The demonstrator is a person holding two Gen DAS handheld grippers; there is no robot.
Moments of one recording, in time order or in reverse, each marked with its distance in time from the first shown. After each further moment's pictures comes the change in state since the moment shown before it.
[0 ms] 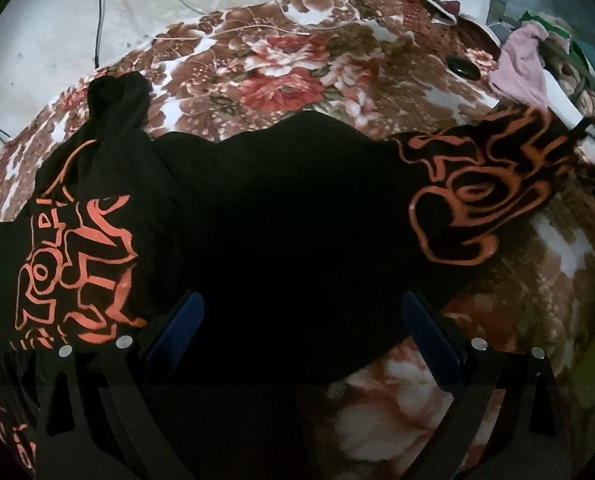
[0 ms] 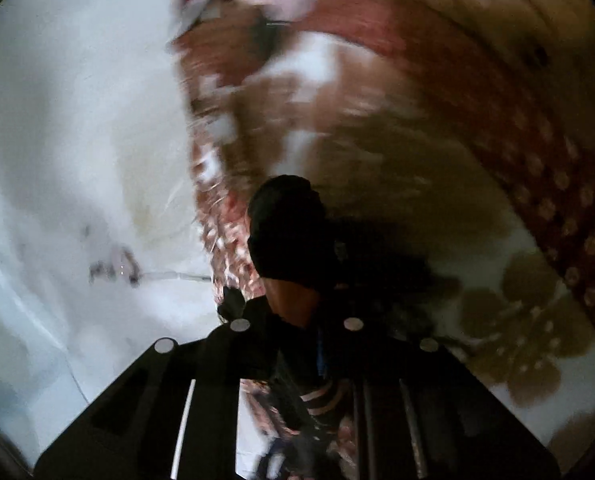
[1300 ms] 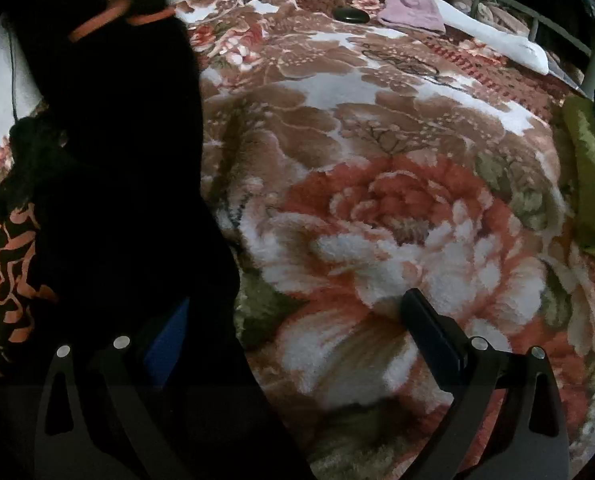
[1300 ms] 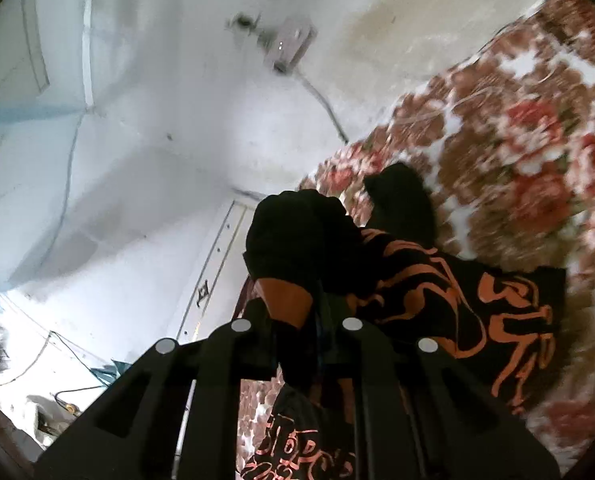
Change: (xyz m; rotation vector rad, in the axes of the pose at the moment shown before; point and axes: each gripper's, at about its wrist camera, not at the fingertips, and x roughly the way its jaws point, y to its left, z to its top) left arm 0.023 -0.037 -0.086 0.299 -0.038 -0.206; right arm 0.188 0.370 -0.347 -0.702 0.301 0.111
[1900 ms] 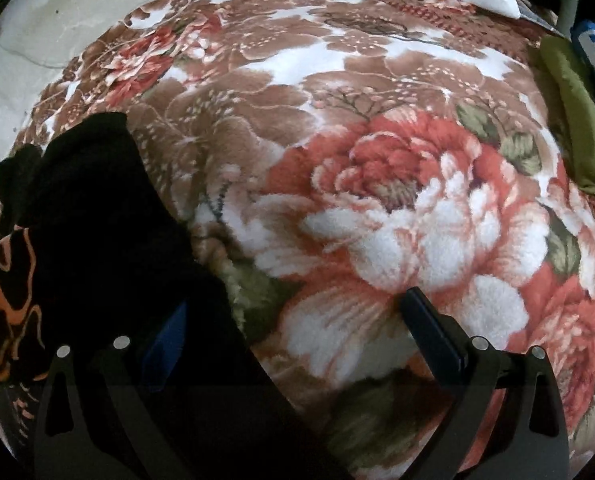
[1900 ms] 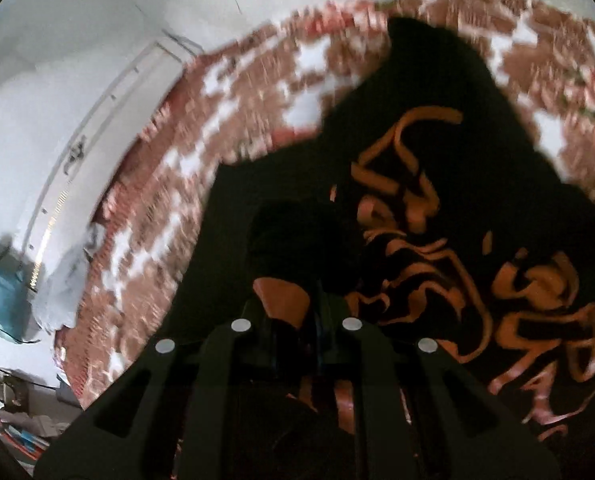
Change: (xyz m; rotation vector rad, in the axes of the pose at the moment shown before) left arm 0.006 -0.007 0.000 0.177 0.084 -0.006; right arm 0.322 -0.008 -0.180 -0.284 0.345 -0.426
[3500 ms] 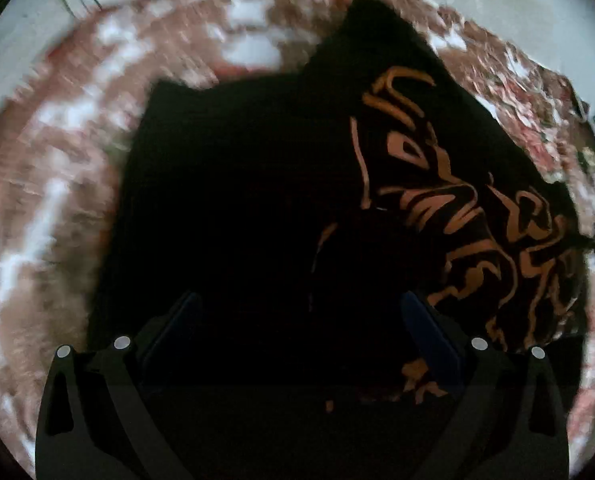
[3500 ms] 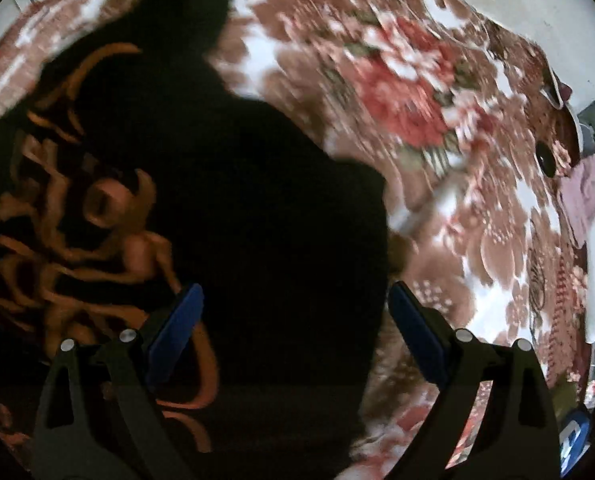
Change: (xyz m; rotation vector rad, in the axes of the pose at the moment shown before) left arm -0.088 0.443 -0.203 -0.817 0.071 0.072; right arm -0.061 -0.215 -0.026 0.014 0.164 -0.695
